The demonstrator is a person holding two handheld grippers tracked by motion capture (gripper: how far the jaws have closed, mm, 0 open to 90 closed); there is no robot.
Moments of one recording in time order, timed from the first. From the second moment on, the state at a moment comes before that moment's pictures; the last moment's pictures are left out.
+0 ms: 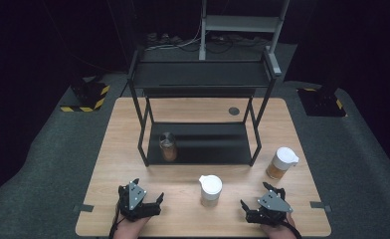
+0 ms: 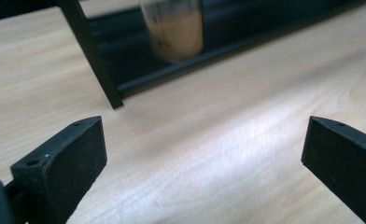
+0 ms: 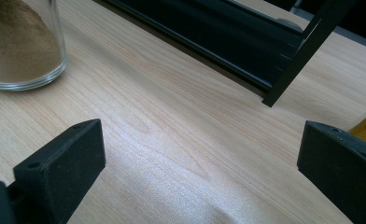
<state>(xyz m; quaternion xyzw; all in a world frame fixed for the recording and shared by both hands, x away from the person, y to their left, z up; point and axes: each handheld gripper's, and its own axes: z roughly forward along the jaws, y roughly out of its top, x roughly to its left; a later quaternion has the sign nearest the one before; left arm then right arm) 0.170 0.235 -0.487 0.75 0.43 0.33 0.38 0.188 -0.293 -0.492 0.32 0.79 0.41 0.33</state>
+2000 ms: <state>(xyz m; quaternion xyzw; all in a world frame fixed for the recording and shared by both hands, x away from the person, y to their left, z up) 0.168 0.235 -0.489 0.77 0.39 0.34 0.38 0.185 -0.259 -0.461 0.25 0.77 0.52 0.27</state>
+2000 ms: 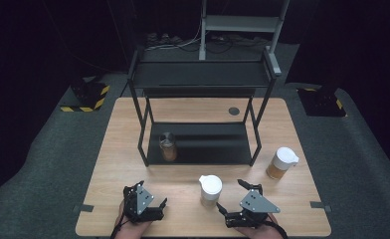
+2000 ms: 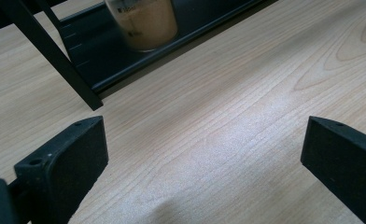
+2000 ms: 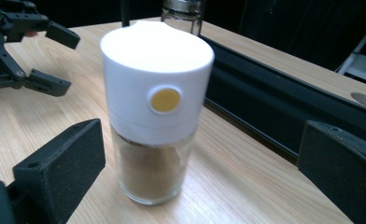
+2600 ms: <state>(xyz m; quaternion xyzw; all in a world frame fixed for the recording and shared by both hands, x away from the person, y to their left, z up) 0.169 0.236 -0.488 0.77 0.38 0.33 0.38 0.197 -0.242 -0.460 0.26 0.77 0.53 0.24</state>
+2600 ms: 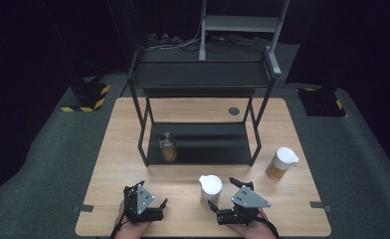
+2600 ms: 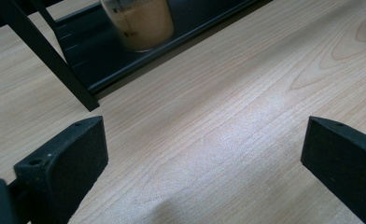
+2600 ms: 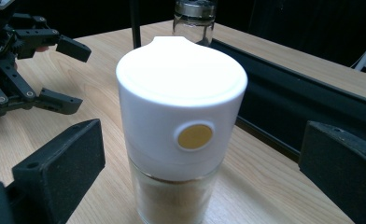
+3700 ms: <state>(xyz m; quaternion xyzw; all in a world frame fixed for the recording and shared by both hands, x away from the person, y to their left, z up) 0.171 0.241 -0.488 0.77 0.38 0.33 0.39 0.218 -0.237 -0.485 0.25 0.76 0.56 0.21</state>
